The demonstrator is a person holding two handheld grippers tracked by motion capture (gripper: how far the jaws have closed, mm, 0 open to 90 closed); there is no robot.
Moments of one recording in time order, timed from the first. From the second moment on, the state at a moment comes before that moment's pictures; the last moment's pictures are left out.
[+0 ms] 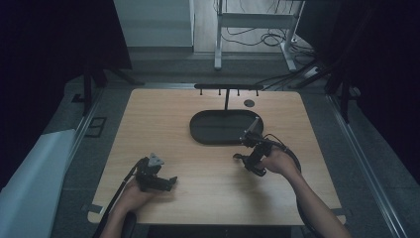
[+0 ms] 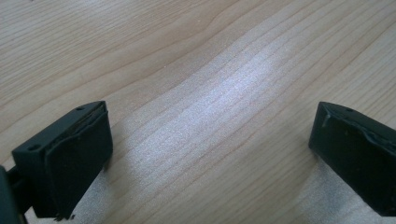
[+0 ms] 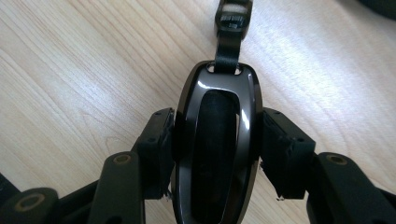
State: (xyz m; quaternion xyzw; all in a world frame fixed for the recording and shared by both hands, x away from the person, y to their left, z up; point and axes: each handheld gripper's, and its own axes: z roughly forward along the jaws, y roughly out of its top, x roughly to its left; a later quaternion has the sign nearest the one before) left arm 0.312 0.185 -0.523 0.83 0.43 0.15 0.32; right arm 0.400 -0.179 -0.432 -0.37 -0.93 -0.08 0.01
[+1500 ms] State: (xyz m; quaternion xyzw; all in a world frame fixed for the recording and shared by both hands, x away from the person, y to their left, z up) left arm 0.313 0.185 -0.523 0.83 0.43 0.15 0.32; right arm 0.452 -0.208 -0.320 -0.42 -0.90 -0.11 -0.07
